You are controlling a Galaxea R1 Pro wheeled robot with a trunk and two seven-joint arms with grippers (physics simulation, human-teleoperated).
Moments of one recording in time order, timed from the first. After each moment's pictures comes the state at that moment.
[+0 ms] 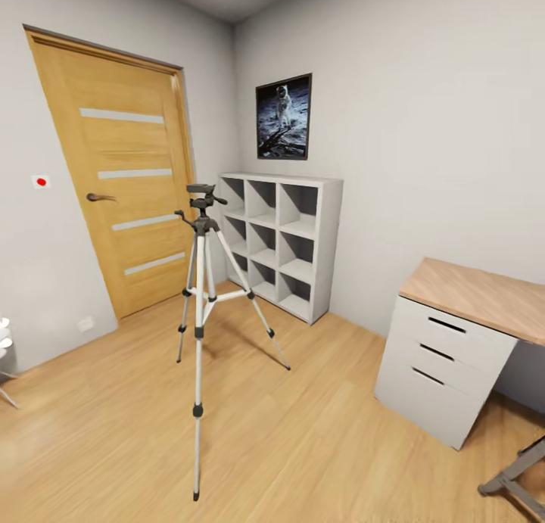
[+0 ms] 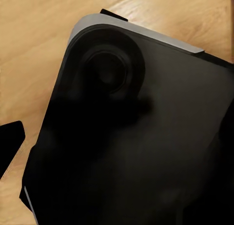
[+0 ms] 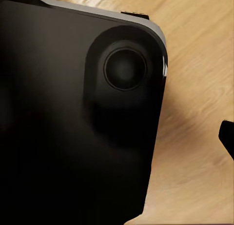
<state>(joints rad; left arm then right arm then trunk) 0.00 -0.02 0.03 -0.04 0.35 -0.09 0.00 0.00 -0.01 0.00 0.00 0.12 -0.11 0.00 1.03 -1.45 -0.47</state>
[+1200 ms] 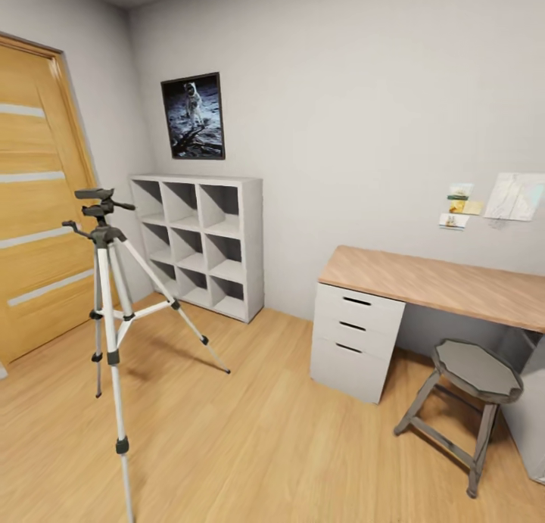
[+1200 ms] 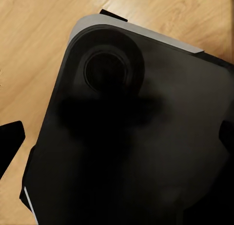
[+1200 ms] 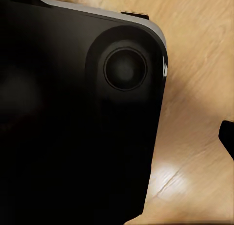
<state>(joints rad) 0.00 -0.02 0.03 -0.04 0.35 -0.09 0.00 0.00 -0.01 0.00 0.00 0.12 -0.11 0.00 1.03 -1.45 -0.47</state>
